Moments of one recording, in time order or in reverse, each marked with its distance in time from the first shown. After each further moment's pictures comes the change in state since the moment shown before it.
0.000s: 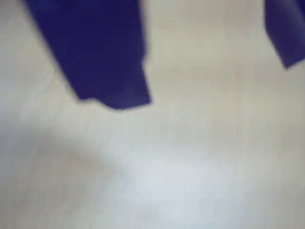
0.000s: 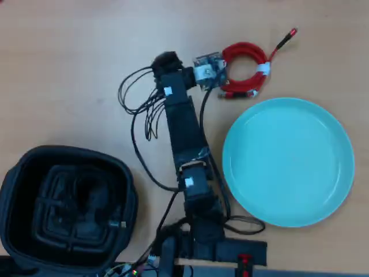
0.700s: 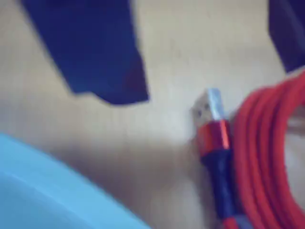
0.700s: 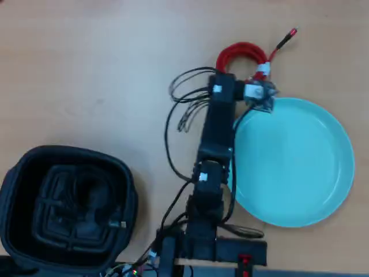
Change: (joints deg) arm 24.3 -0.4 10.8 -0.5 1.8
